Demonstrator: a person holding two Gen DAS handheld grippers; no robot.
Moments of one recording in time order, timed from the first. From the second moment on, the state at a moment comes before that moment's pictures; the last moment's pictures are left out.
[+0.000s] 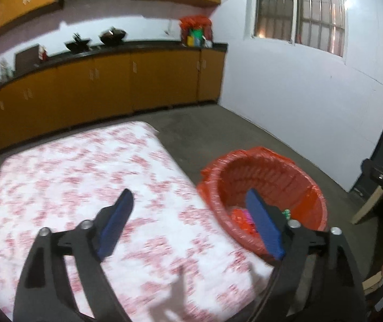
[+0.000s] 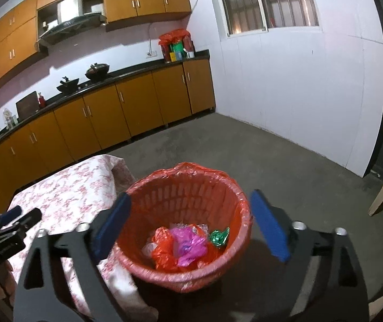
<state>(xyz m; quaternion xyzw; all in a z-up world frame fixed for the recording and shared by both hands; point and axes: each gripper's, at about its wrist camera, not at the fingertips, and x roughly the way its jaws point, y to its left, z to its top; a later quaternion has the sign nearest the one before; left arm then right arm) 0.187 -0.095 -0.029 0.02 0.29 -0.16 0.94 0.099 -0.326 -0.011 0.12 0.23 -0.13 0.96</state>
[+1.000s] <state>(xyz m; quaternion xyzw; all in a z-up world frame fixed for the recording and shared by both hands) 0.043 0.002 -0.014 0.01 0.23 -0.03 0.97 0.021 -0.200 -0.009 0.01 0.21 -0.08 0.98</state>
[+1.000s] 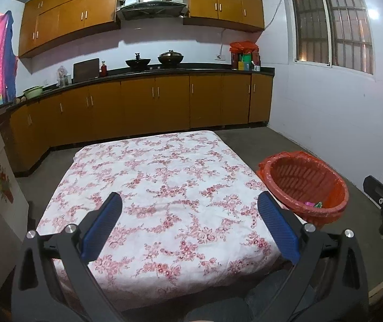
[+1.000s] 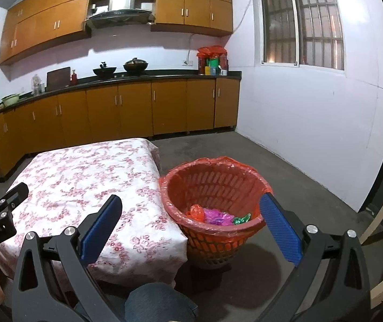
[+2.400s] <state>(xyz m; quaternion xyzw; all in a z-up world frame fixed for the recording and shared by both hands) 0.016 0.014 -0.011 0.00 0.22 -0.01 0.97 0.006 -0.196 -0.013 0.02 0.21 -0.11 0.97</state>
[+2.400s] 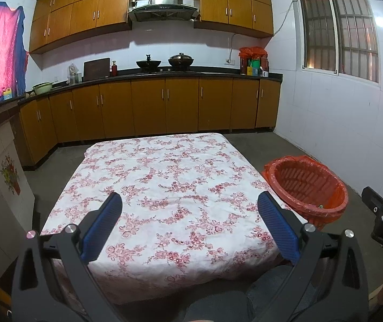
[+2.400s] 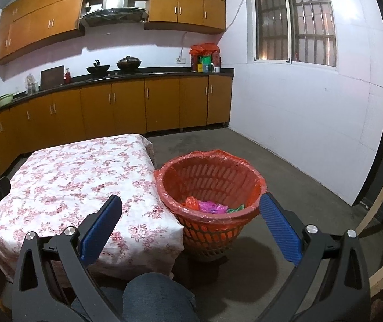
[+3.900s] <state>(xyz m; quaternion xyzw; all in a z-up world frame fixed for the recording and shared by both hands) 0.015 0.010 -0.009 -0.01 0.22 -0.01 0.98 0.006 -0.197 -0.012 0.02 0.22 -0.10 0.97</state>
